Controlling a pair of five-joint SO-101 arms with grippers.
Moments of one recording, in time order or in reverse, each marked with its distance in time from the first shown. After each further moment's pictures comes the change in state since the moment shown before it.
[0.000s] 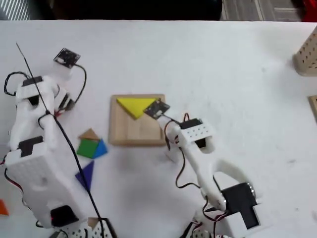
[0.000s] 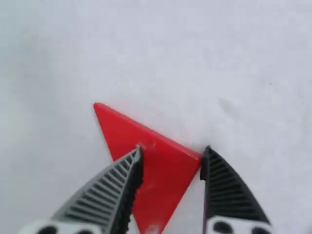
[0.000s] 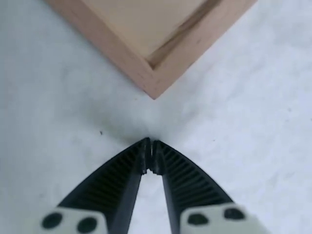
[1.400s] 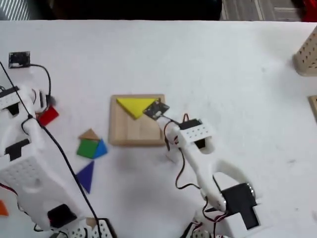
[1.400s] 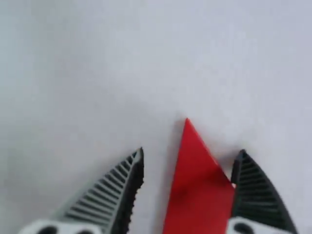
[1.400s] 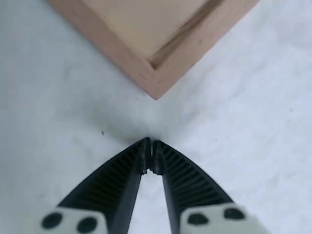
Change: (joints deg) left arm -8.1 -0.9 4.0 -9.7 24.6; right arm -0.4 0.0 0.2 0.0 0.0
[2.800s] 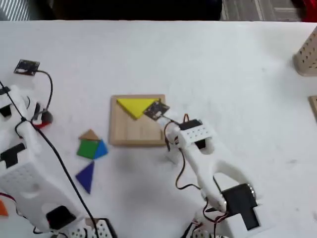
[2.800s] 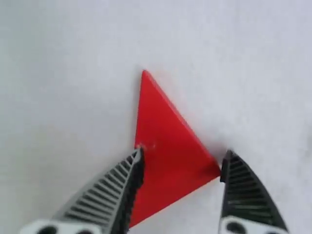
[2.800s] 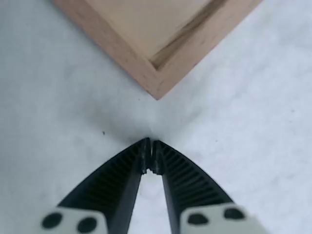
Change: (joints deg) left arm -3.2 -3.3 0.2 13.4 -17.8; right arm -0.1 -0.5 0.4 0.0 0.0
